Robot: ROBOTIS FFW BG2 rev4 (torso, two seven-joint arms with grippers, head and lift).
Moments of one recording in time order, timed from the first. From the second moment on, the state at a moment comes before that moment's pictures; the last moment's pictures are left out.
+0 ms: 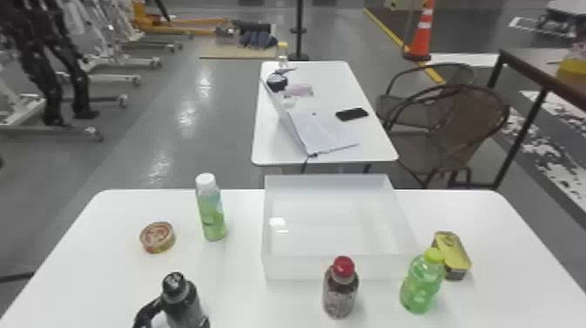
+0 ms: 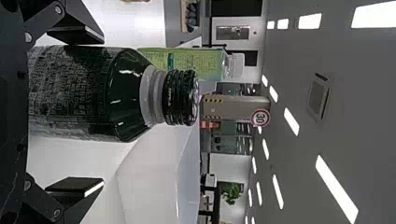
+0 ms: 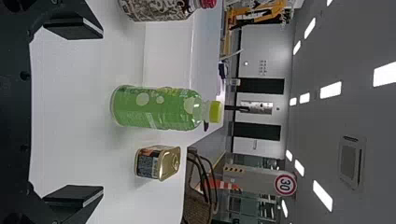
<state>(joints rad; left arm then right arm) 0.24 0.06 0.12 -1.28 0.12 -0.49 -0.52 0.68 -0.11 0.02 -1.79 -0.01 -0.32 -0.05</state>
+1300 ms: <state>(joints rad) 0.15 0.04 0.03 -1.54 0.16 -0.27 -0.45 0.67 -0.11 0.02 -1.78 -0.02 -0.33 -0.05</state>
